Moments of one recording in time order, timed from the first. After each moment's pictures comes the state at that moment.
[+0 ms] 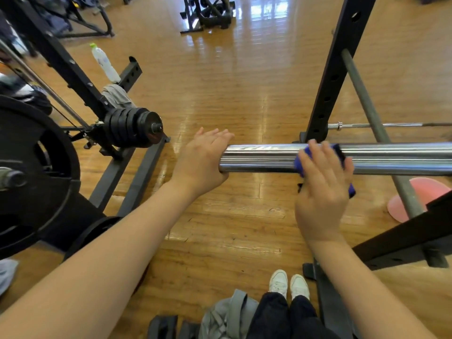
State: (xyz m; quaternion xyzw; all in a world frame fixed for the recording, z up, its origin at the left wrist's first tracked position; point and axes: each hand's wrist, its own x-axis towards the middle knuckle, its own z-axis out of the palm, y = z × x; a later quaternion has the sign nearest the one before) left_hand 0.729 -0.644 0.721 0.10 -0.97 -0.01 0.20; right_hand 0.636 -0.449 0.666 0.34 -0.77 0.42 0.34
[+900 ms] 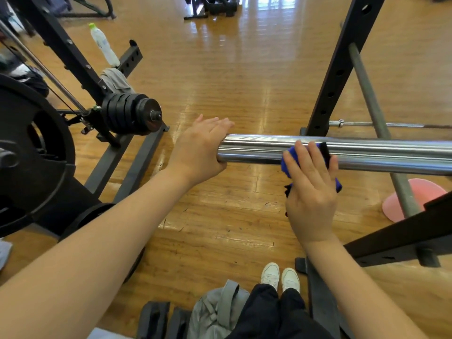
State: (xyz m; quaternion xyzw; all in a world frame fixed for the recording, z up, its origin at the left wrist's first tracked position) left_hand 0.730 -0.643 0.723 0.11 -0.98 -0.01 0.18; right_hand 0.640 -0.447 0.656 0.42 -0.75 0.39 0.33
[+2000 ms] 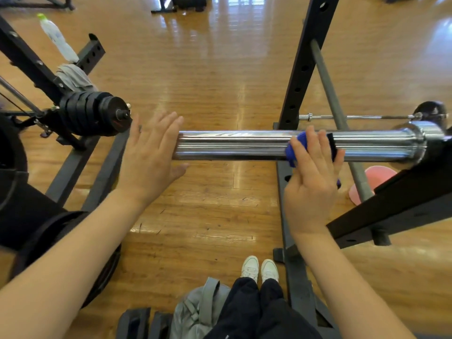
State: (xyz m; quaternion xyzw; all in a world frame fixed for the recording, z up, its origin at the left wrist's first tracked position) left_hand 0.750 -0.630 0.713 0.14 -0.96 0.08 0.21; right_hand 0.617 -0.409 0.672 0.29 -0.81 0.41 0.32
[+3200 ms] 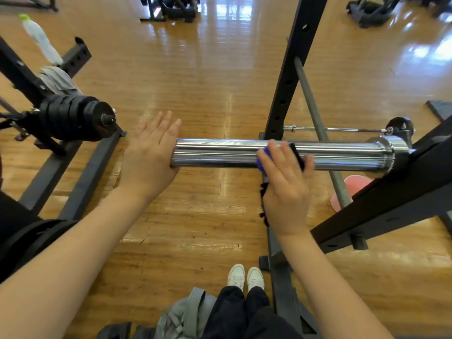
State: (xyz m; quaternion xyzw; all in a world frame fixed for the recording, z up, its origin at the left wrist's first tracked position) left_hand 0.728 -0.628 0.714 0.14 -0.96 0.06 0.25; right_hand 0.615 -0.411 0.670 0.38 -0.78 0.35 0.35
